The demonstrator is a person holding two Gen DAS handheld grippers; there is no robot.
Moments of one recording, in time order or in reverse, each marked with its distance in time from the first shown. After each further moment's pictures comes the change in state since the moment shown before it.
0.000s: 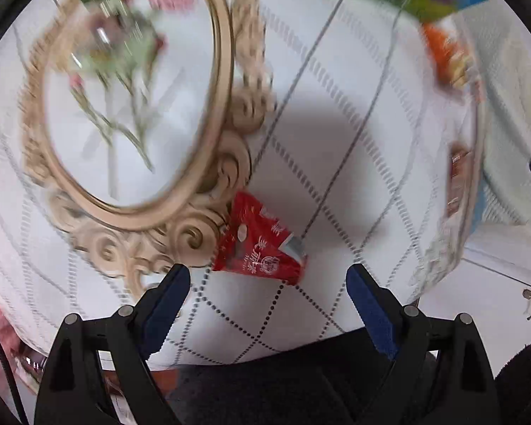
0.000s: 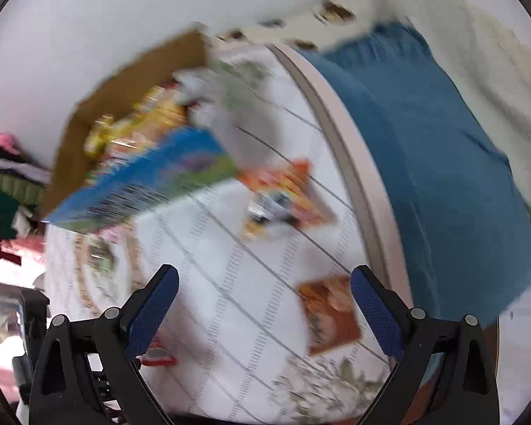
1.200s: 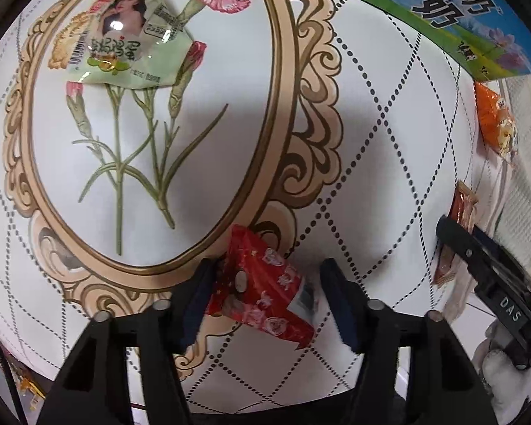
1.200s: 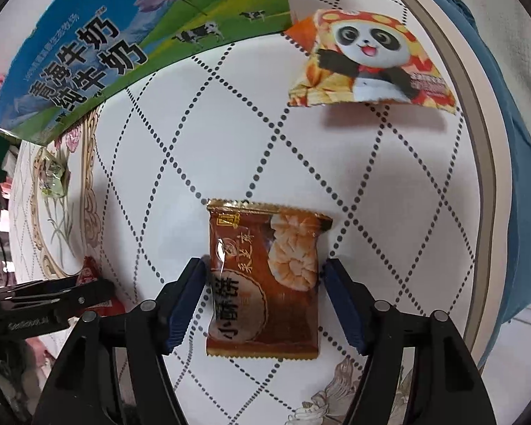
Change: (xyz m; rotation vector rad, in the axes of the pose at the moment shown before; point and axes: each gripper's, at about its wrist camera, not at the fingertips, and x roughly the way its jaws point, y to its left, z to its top) left arm 0.019 0.012 0.036 -0.106 -0.089 -0.013; right arm 0.121 0.027 -0.060 -0.153 0.179 0.010
